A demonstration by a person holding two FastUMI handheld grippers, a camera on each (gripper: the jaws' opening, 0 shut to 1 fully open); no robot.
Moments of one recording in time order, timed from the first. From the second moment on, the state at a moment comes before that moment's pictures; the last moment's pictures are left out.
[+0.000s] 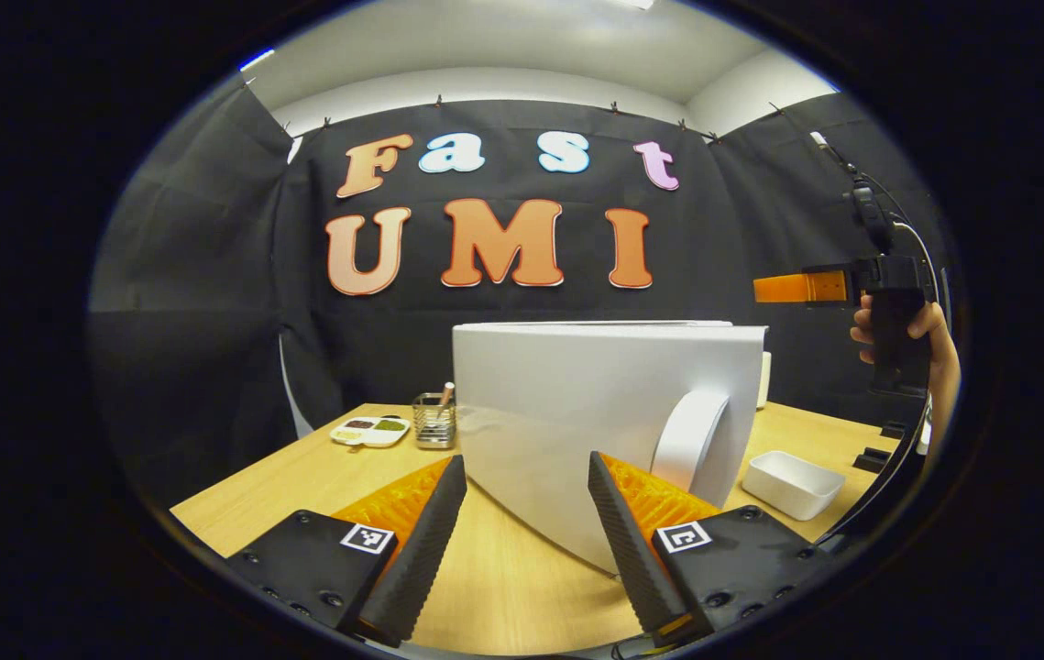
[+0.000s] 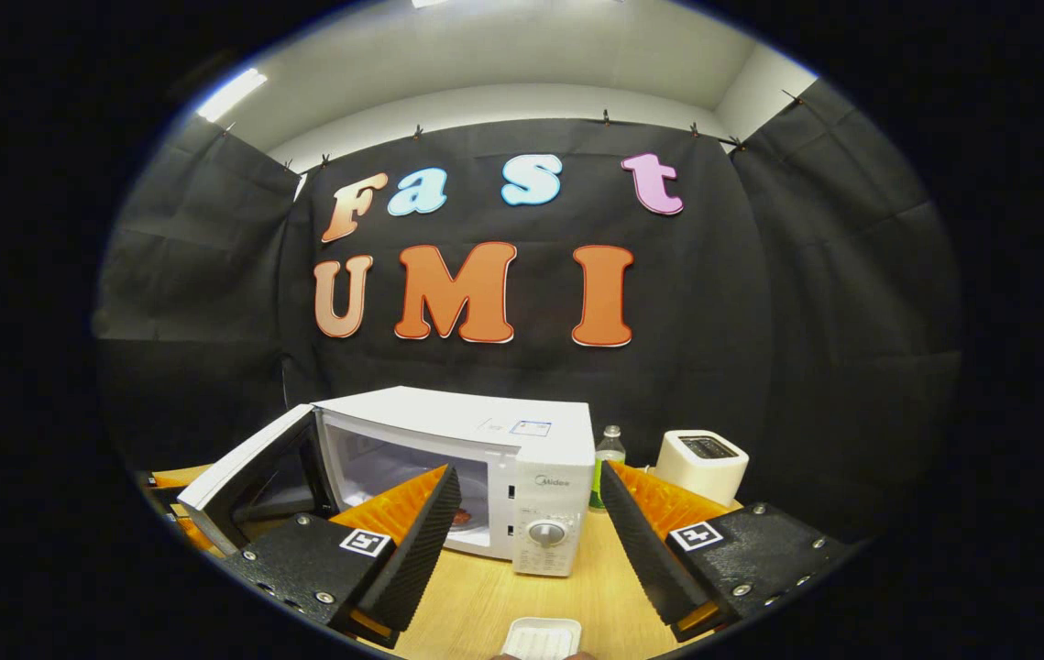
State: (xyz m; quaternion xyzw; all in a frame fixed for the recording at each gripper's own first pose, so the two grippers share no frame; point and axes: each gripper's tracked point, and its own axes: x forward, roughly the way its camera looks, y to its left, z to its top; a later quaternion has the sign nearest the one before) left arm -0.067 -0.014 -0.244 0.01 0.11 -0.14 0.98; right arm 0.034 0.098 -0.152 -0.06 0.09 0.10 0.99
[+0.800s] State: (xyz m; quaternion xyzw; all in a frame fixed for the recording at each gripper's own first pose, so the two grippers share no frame) left arm 0.015 -0.189 -0.283 0.02 0.16 -0.24 0.96; right arm 0.018 -0.013 -0.114 -0.05 0.05 0.06 1.00
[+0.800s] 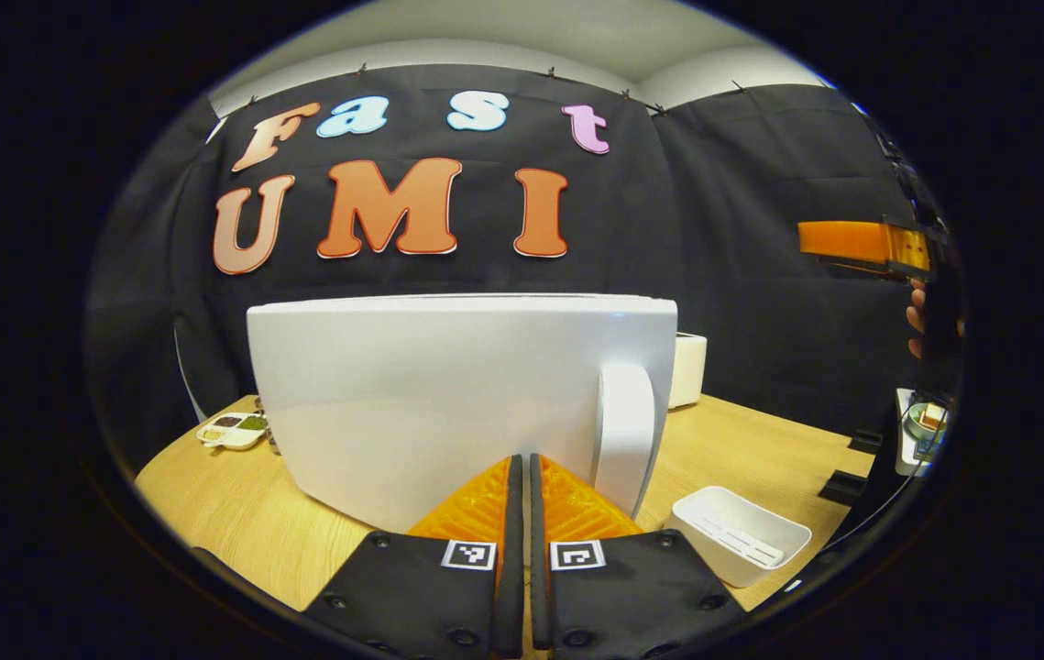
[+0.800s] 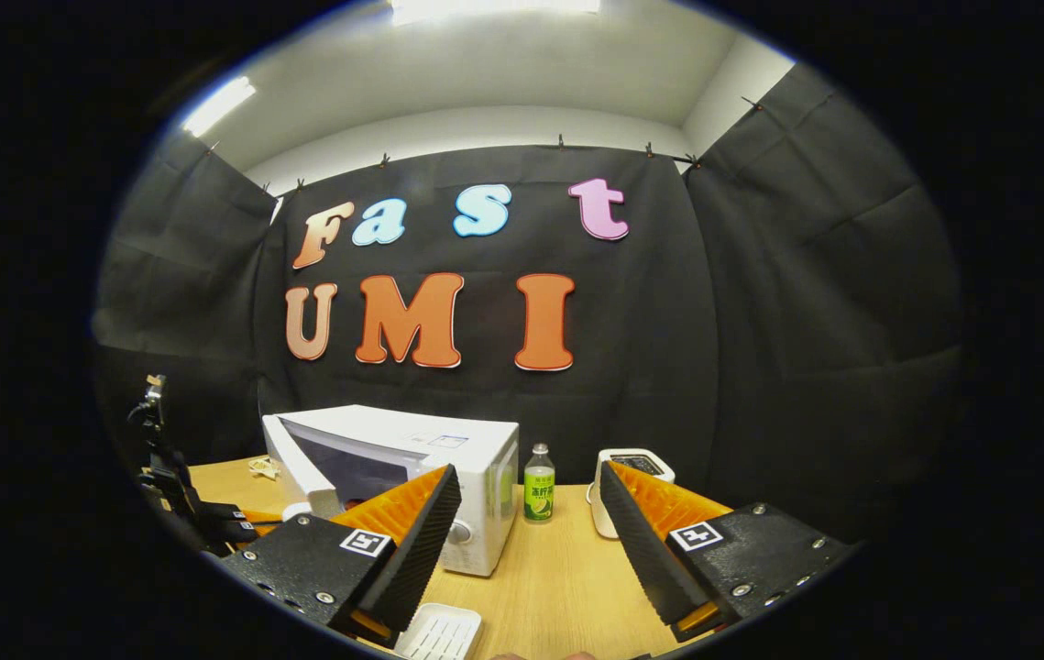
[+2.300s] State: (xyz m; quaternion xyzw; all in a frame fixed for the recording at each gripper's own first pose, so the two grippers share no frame) left arm 0.087 -0.197 -0.200 0.04 0.11 -0.17 0.98; right arm 0.037 -0.050 -0.101 -0.05 0.05 0.01 1.00
